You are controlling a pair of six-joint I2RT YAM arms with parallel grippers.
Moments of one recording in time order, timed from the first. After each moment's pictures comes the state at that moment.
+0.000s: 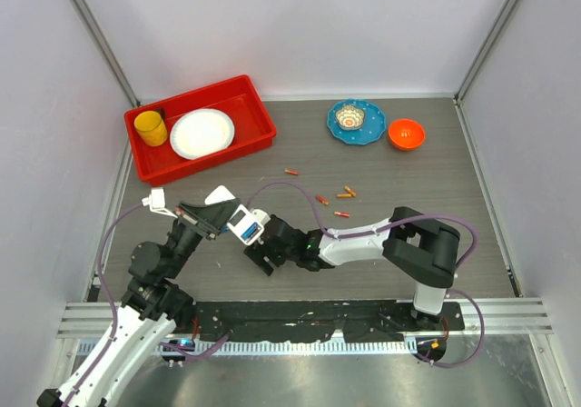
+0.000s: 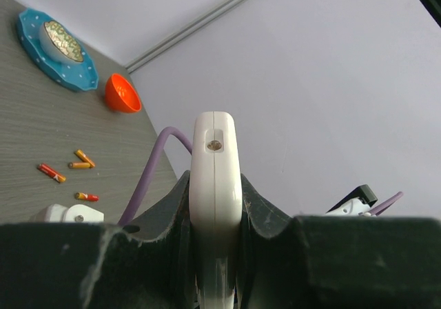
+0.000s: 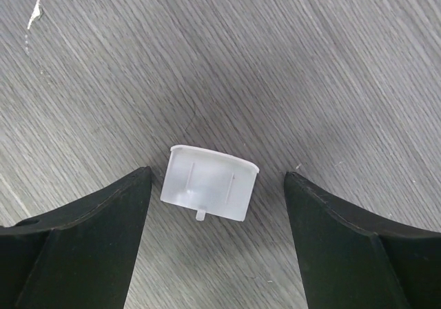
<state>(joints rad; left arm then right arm) -0.51 0.23 0.27 0.24 0.09 -1.13 1.19 1.80 0.93 0.13 0.15 0.13</state>
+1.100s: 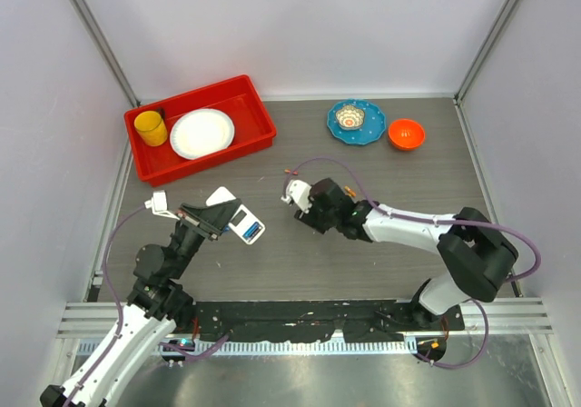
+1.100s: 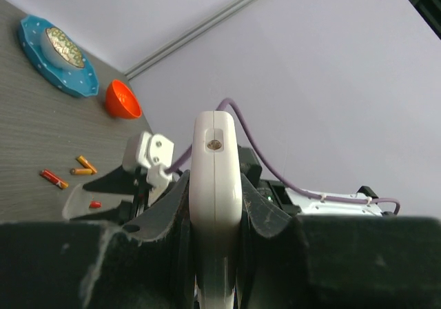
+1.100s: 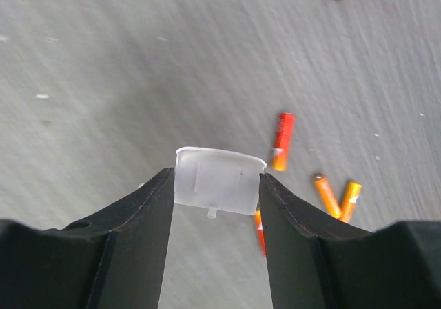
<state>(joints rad) -0.51 0.24 0.21 0.33 0.07 -1.13 0.90 1.51 0.80 -0.07 0.16 -0.34</state>
